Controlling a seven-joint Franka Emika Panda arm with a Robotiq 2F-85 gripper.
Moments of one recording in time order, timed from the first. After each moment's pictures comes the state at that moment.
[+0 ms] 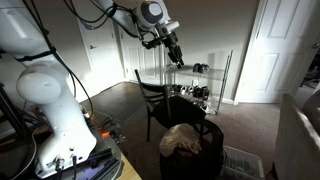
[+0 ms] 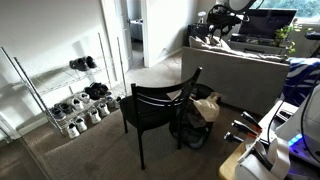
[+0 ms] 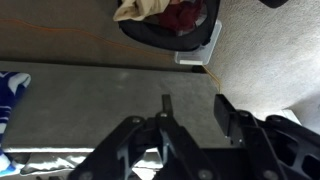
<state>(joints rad) -0.27 -0.18 0.13 -2.33 -0.47 2.41 1.30</state>
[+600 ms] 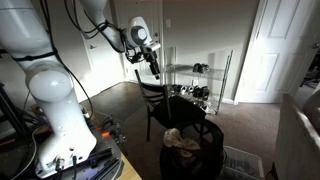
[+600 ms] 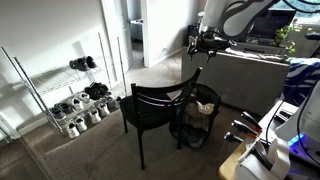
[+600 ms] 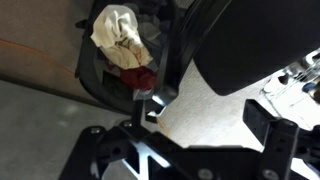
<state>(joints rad) -0.01 -0.11 0.13 -2.51 -0.41 2.63 1.23</state>
